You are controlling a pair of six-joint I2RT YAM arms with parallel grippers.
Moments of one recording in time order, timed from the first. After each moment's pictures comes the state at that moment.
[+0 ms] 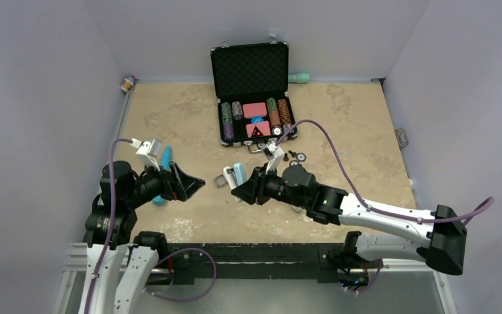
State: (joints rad) left arm -0.09 0.48 0.82 -0.79 0.56 -0.39; right arm 1.11 1.09 0.71 0.13 0.04 0.76
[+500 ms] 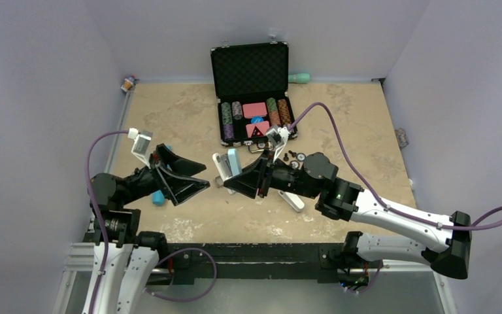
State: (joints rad) left arm -0.09 0.45 0.69 0.00 1.03 -0.91; right arm 1.11 1.04 0.90 0.19 -0.15 0.72
